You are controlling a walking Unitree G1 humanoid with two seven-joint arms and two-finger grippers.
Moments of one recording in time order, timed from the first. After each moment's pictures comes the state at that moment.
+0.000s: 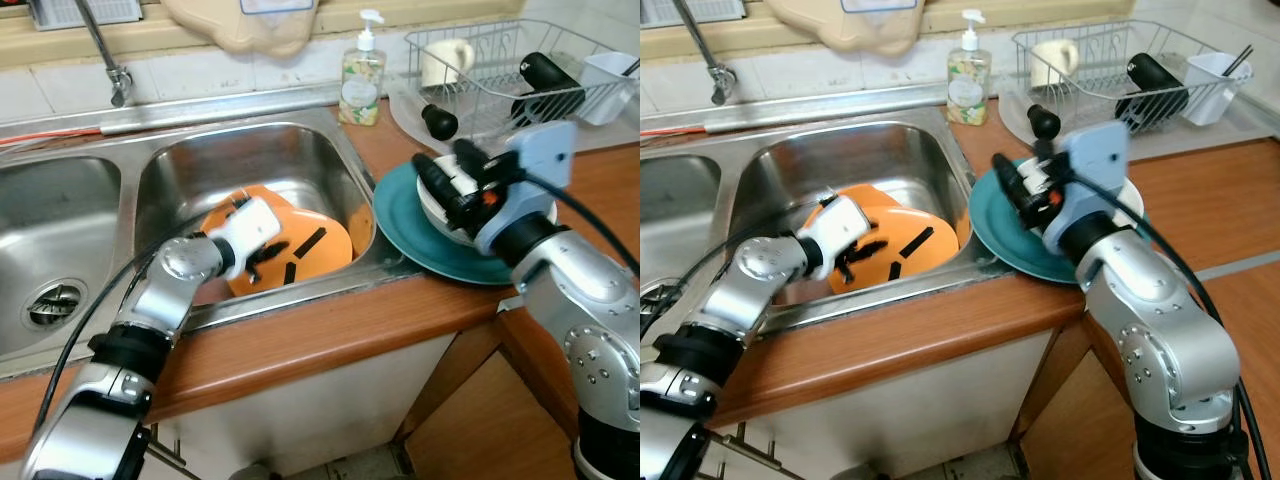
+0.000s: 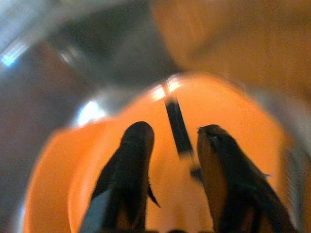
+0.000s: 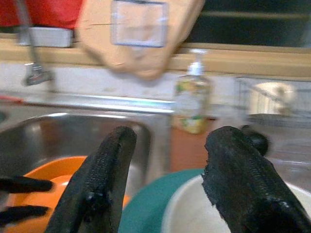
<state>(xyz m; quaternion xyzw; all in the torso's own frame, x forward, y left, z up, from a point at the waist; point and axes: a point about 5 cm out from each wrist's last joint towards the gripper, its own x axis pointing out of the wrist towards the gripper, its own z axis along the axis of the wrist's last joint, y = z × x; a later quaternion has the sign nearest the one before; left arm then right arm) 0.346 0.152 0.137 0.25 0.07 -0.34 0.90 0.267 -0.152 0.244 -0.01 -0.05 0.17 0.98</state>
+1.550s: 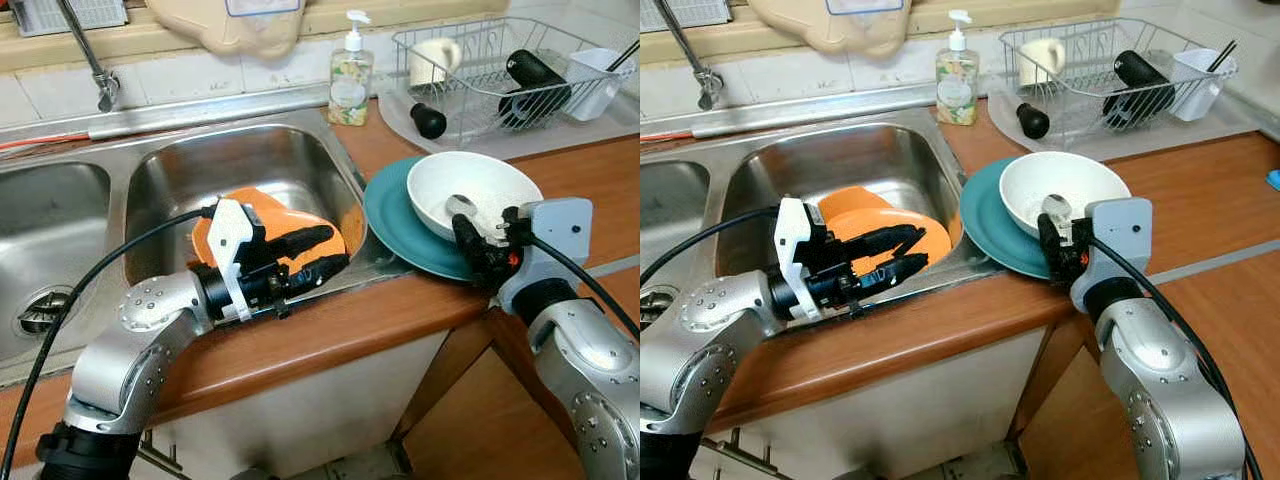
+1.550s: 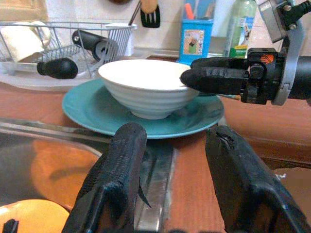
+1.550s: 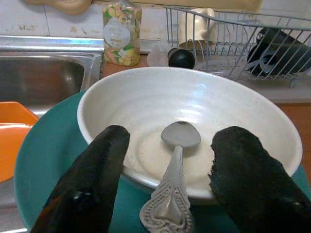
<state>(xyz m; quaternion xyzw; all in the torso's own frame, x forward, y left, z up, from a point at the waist) 0.253 0.119 0.184 -0.02 -0.01 -0.52 0.85 0.235 -0.175 0.193 -0.03 0.04 0.05 1.00</state>
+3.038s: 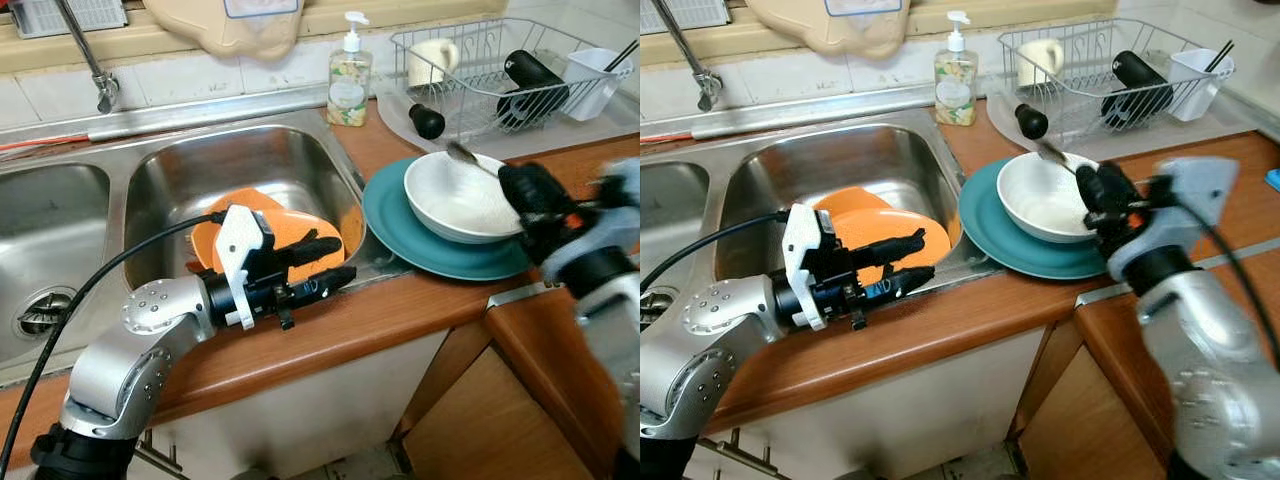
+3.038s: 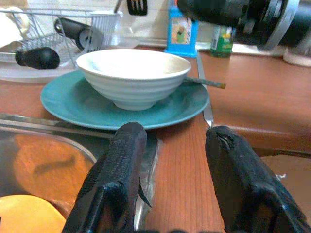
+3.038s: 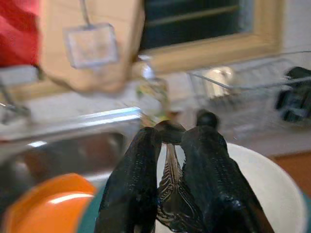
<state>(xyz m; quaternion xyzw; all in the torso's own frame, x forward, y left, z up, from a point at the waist) 0.247 0.114 0.183 -0.01 0.01 -0.54 0.84 0.238 -0.200 0.237 0.11 -0.06 0.13 0.98</state>
